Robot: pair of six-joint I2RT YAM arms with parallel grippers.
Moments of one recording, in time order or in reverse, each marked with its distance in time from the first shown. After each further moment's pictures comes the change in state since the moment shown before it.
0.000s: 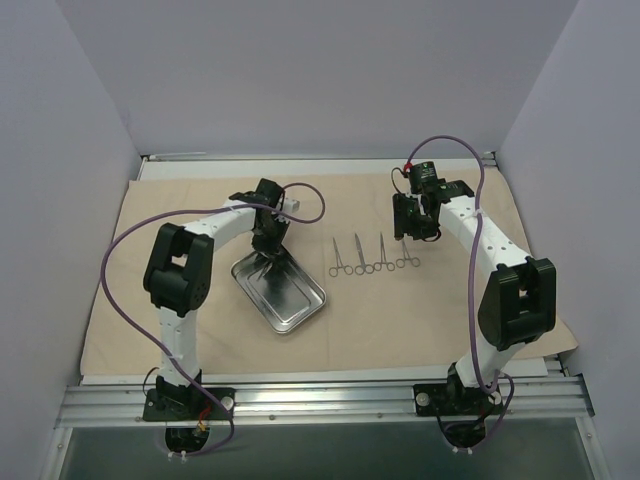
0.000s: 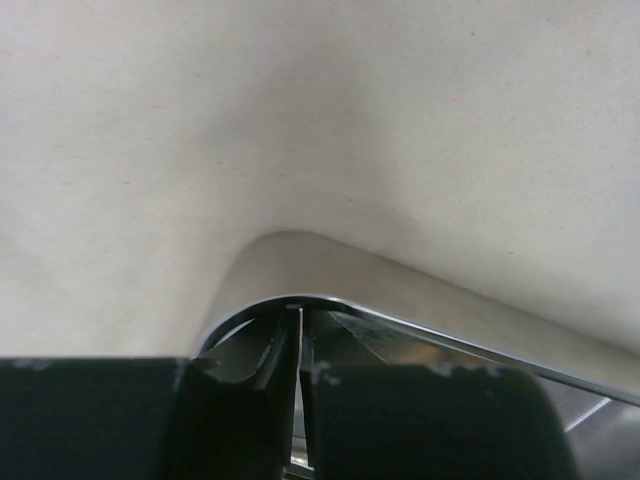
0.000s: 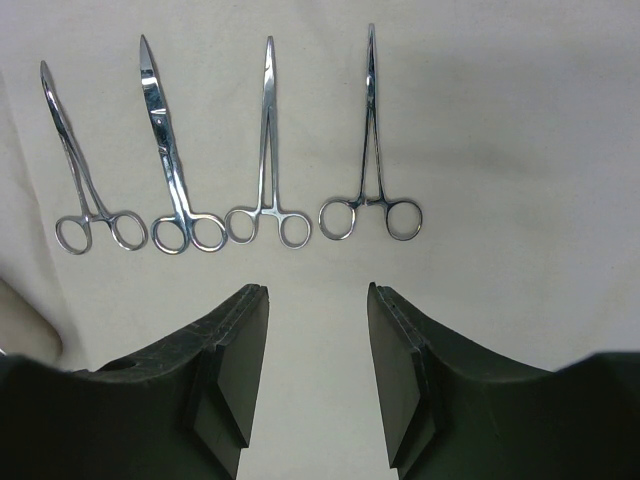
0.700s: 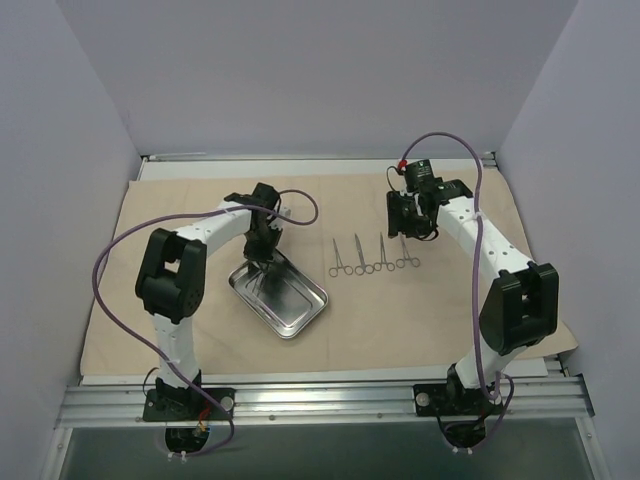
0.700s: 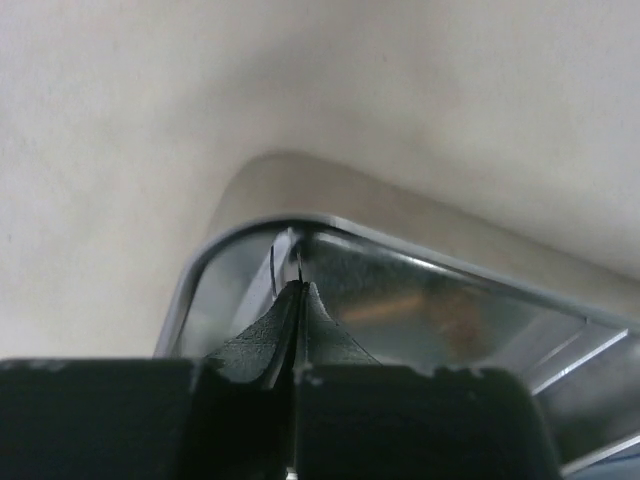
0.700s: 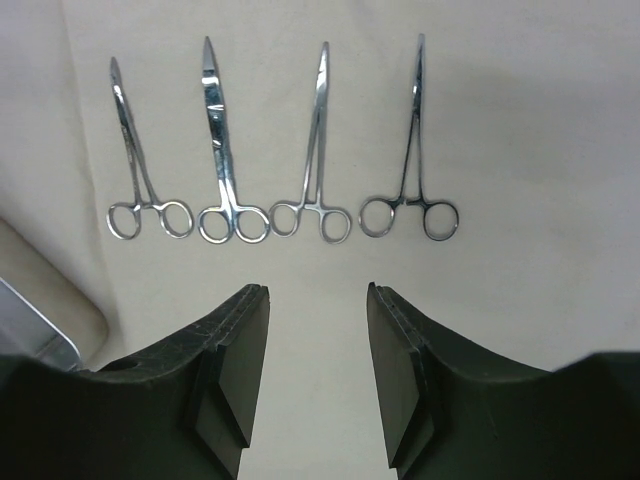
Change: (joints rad) left arm -0.002 -0.047 -0.035 -0.129 -0.034 -0.087; right arm 0.034 -0.027 0.010 -0.003 -0.026 0.019
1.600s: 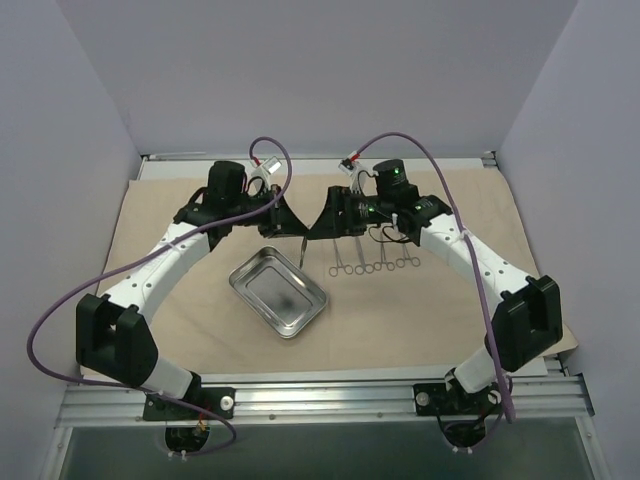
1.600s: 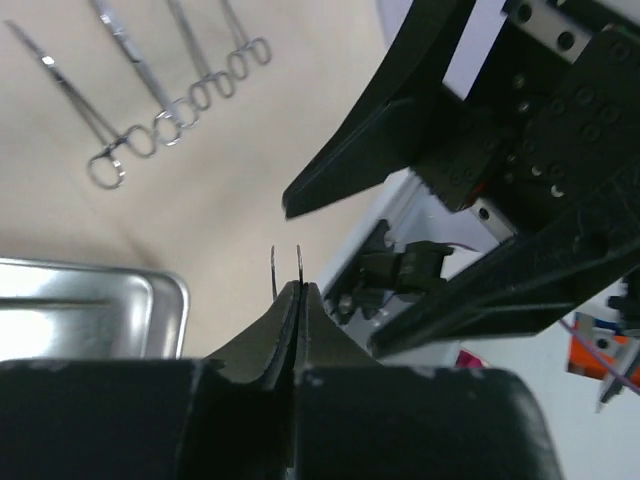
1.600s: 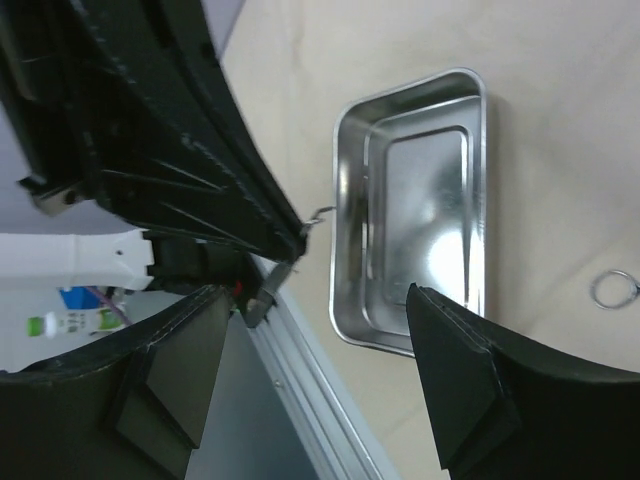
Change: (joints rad) left arm 0.022 -0.511 -0.167 0.377 0.663 -0.515; right arm 0.222 -0.071 -0.040 0.400 -0.702 0.217
